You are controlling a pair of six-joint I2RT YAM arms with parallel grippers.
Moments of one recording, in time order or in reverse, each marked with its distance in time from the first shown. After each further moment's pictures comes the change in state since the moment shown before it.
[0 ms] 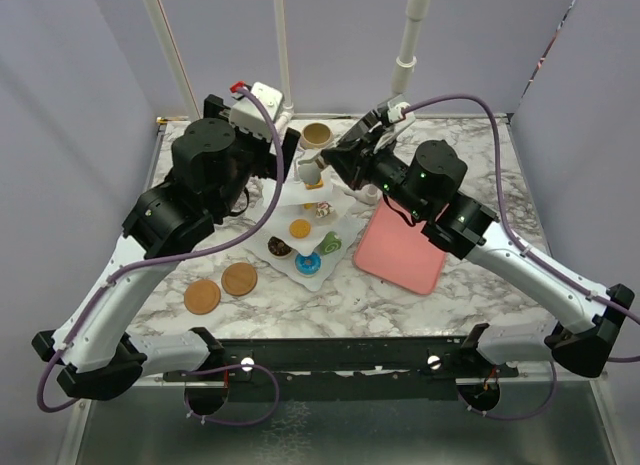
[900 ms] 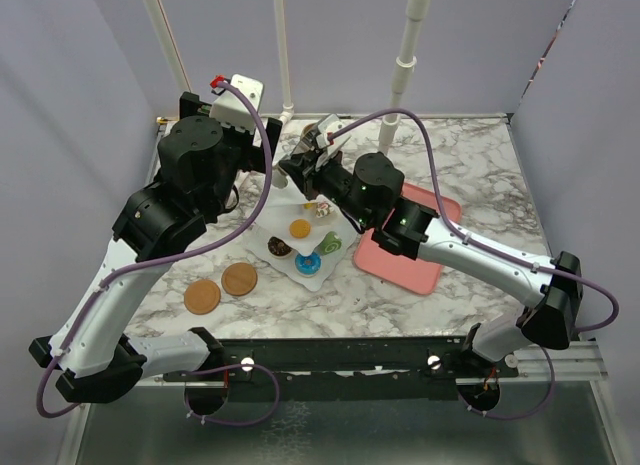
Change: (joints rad) left arm 0.035 -0.010 0.054 -0.003 -0.155 0.023; right arm 0.166 0.227 0.050 0.164 0.083 -0.227
